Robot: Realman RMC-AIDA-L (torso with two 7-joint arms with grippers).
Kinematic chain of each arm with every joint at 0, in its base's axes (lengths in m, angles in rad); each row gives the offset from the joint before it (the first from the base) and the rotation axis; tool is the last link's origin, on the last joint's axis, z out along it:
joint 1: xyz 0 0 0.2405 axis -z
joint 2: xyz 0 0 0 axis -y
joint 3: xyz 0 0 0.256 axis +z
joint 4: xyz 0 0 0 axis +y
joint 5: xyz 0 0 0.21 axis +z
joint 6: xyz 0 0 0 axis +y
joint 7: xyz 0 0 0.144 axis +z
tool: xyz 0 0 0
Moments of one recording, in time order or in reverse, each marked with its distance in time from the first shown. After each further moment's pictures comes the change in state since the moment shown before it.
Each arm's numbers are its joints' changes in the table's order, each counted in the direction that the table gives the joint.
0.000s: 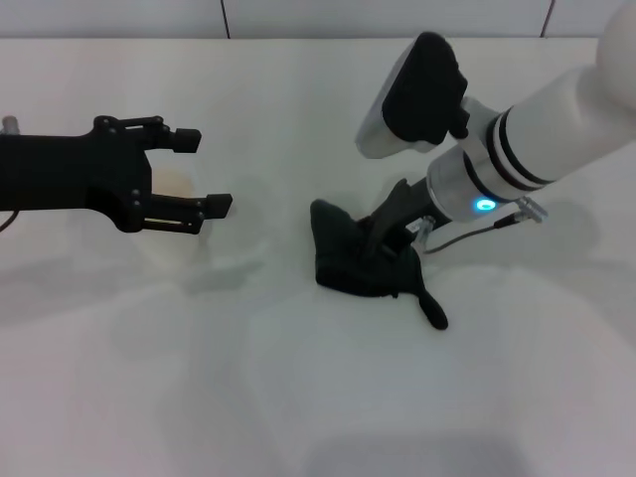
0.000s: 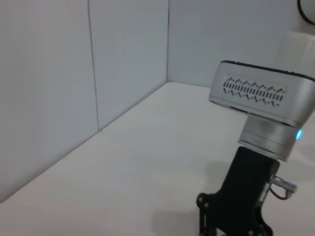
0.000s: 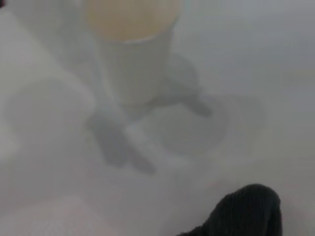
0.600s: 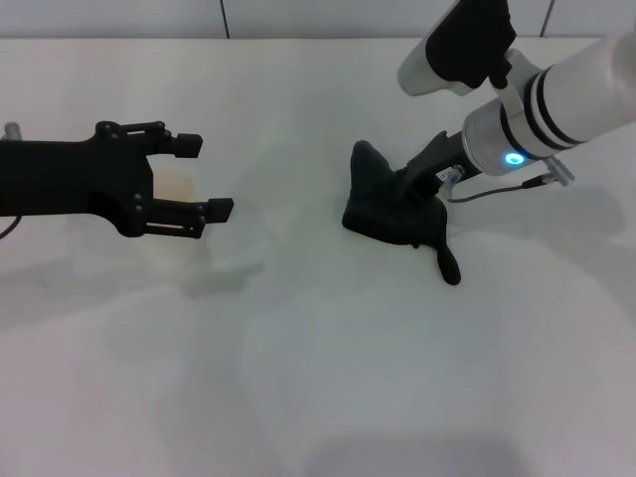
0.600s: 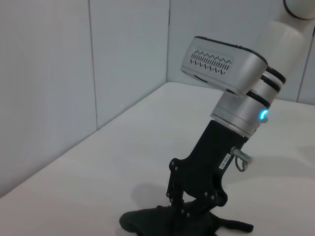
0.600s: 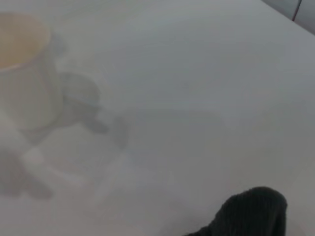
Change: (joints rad) left arm -0.004 0.003 0.000 -0.011 -0.001 -0.001 0.000; right arm -0.023 0.004 0.171 0.093 -0.068 0.056 0.001
